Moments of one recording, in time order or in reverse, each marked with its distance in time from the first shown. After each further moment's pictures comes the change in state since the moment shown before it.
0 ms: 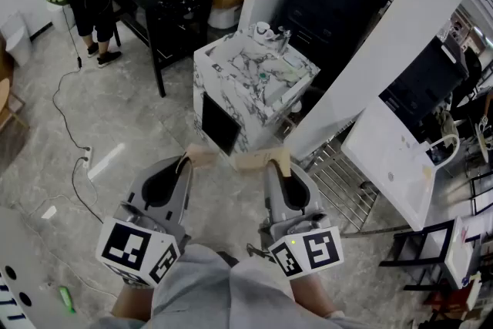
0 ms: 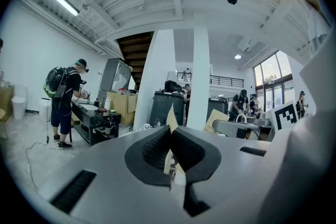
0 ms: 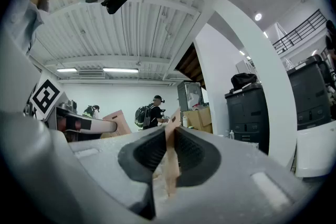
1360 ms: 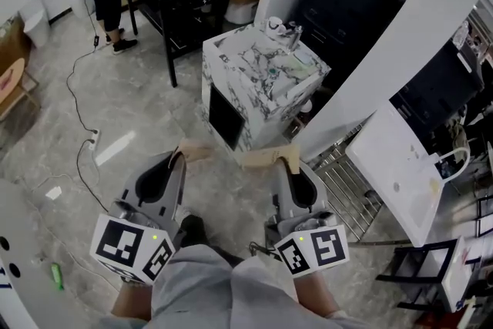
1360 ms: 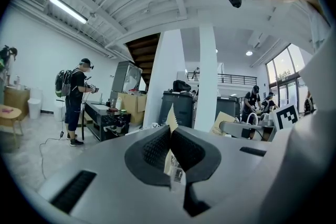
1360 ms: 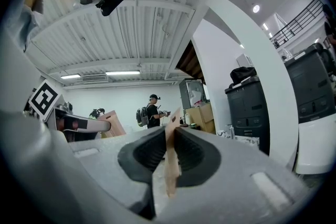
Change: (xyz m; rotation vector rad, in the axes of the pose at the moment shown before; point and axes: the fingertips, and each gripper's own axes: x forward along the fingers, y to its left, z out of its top) left arm -0.005 -0.037 -0.018 -0.013 -0.011 0.142; right arm -0.033 -0.048 -0.013 0.052 0.008 0.060
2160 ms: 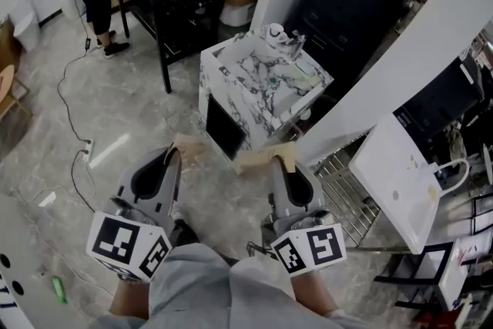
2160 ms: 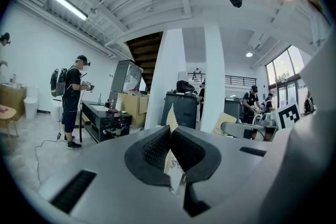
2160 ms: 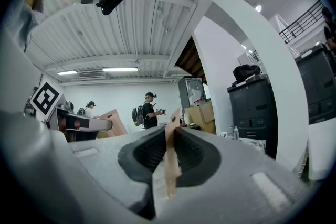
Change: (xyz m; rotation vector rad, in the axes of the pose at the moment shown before) left arm 0.068 0.081 0.013 -0.008 -0.002 -0.017; right arm 0.100 -0.002 -0.009 -0.014 0.020 -0.020
